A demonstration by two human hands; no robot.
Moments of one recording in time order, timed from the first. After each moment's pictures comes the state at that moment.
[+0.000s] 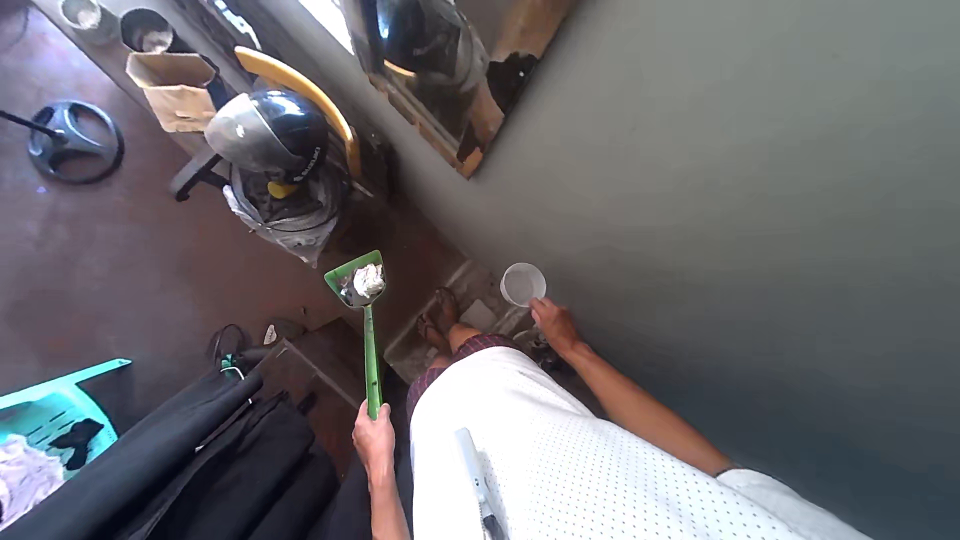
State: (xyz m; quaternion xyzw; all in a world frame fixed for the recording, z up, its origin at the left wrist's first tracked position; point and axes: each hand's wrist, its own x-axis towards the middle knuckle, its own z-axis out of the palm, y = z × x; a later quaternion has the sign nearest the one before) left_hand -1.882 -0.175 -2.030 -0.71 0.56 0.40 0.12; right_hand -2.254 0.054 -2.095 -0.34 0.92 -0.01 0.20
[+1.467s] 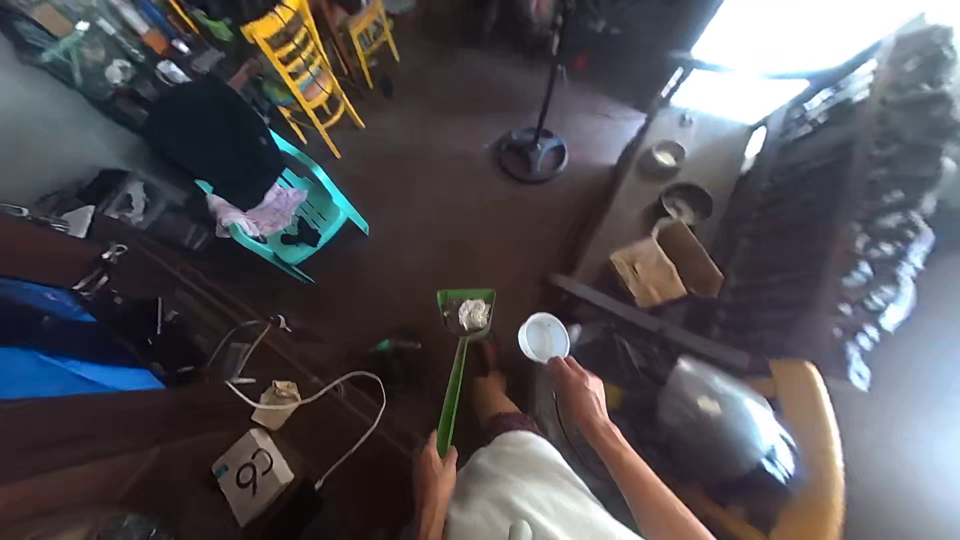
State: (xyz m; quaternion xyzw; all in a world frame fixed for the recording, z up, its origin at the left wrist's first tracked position) left_hand -1.766 -0.659 -2.219 -0.87 0.23 0.43 -0.12; right_hand -2.003 -0.877 -2.270 -0.81 0.55 -0.08 0.17
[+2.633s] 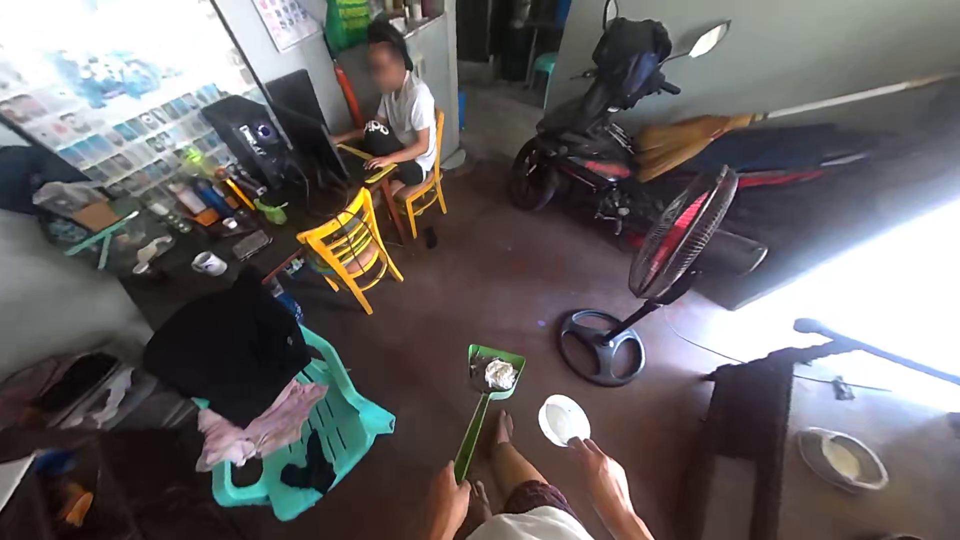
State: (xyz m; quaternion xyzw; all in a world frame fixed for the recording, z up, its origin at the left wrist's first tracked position) left_hand -1.193 -1.494 -2.239 -0.83 0.30 0.47 -0.08; right_hand -1.473 -1.640 -2.274 -0.79 0.59 -0.01 0.18
